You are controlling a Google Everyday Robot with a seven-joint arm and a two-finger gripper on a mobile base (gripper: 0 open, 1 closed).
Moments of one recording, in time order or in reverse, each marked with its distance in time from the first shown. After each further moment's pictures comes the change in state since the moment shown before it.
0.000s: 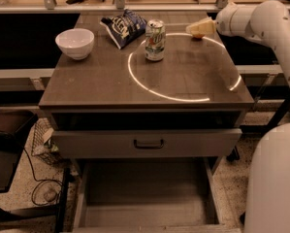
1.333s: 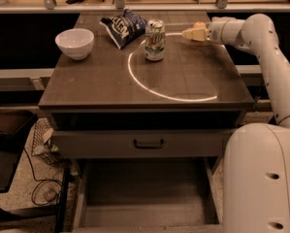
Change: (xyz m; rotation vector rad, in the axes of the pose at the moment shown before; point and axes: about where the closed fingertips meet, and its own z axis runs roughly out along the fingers) arm 0.040 0.005 0.048 -0.076 -0.021 0.128
